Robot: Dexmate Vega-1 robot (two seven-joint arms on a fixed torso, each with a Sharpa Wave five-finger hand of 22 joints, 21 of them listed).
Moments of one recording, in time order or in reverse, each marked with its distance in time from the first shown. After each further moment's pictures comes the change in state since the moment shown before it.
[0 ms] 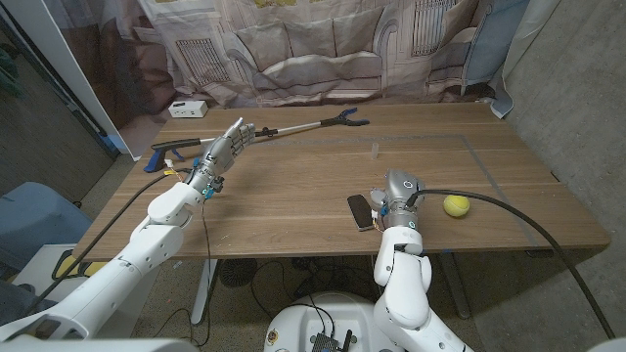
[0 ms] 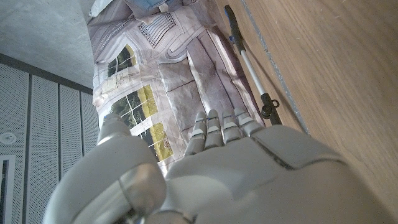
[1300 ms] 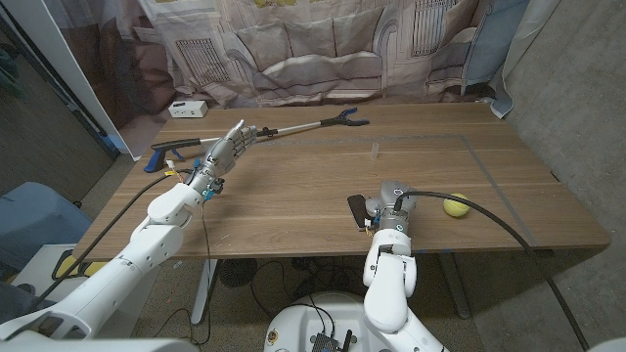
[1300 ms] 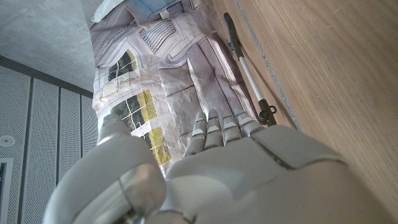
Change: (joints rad) left arm -0.018 -0.006 0.011 0.039 -0.012 -0.007 -0.052; left_hand 0.000 0.000 -0.009 0.009 0.004 0.000 0.000 0.000 0.000 0.000 0.000 0.004 0.000 0.000 0.000 0.000 0.000 0.006 -0.006 0.000 0.000; right arm -0.014 0.117 0.015 0.116 -0.299 0.016 0.263; right_hand -0.166 0.011 -0.049 0.018 0.003 -0.077 0.037 0.000 0.000 -0.029 0.004 -0.055 0.008 0.001 -0.036 0.016 0.008 0.019 -0.018 0.018 0.000
